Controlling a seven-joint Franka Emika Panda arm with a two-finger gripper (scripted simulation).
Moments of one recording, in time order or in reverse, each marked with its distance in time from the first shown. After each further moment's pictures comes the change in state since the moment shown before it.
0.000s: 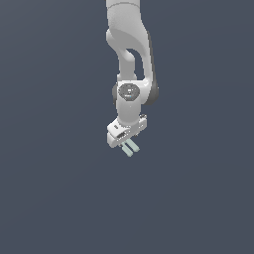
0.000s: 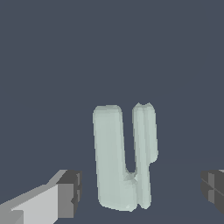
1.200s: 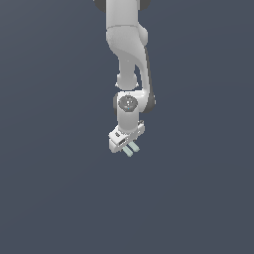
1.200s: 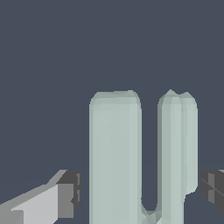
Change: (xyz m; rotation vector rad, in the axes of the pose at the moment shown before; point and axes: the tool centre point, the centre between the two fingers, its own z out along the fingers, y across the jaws) arm -0.005 -0.004 0.055 0.006 0.008 -0.066
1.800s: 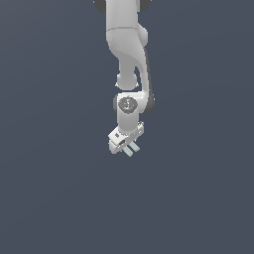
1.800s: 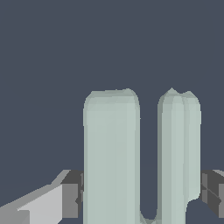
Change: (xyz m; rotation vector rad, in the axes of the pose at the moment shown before) arm 0.000 0.001 0.006 -0.002 0.001 0.000
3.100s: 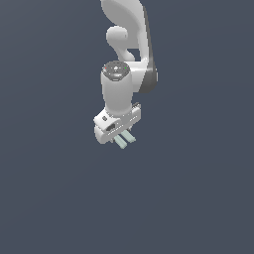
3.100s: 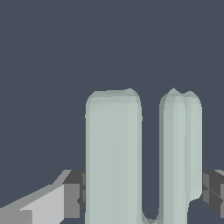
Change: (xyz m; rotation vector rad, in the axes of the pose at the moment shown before) arm 0.006 0.045 -0.144 0.002 0.001 -0.002
